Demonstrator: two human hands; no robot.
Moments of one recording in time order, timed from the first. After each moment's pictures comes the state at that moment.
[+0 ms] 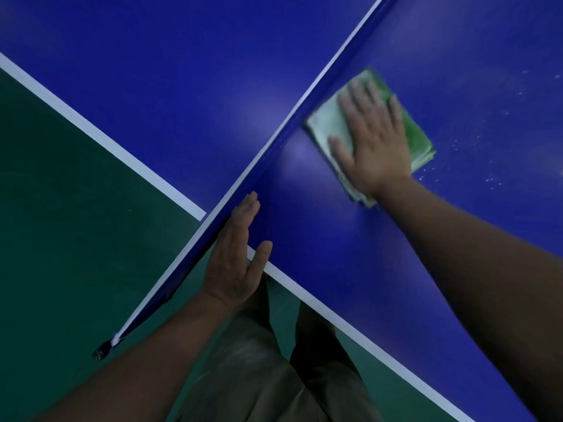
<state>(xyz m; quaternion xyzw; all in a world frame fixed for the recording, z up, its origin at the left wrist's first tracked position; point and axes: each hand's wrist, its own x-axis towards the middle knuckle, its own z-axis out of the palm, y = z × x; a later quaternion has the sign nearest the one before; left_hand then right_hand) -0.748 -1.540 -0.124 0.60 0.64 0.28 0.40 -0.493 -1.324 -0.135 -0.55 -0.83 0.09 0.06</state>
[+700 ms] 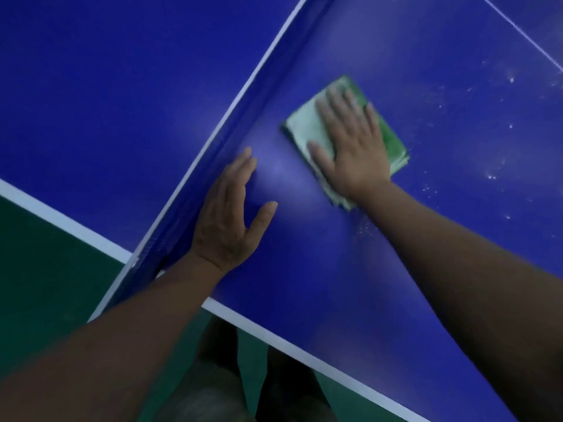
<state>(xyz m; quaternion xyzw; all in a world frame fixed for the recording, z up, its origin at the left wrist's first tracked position) -0.682 -1.409 -0.133 0.69 0.57 0.30 0.34 -0.429 -1.295 -0.132 -0.59 -0.81 0.06 0.06</state>
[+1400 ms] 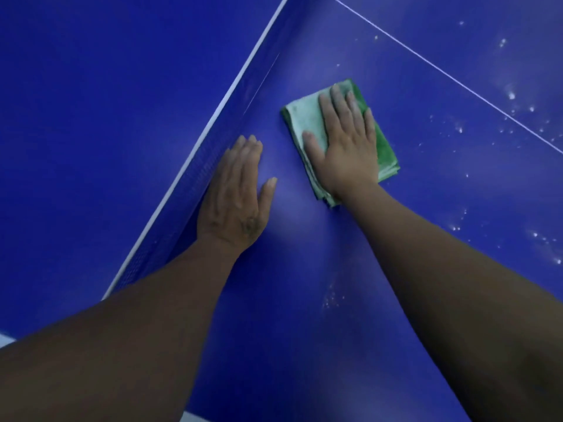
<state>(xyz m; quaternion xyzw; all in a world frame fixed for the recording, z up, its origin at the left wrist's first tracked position) -0.592 -1.250 -0.147 0.75 0.59 0.23 0.19 -0.377 -1.183 -0.132 -0.70 -0.71 0.04 0.06</state>
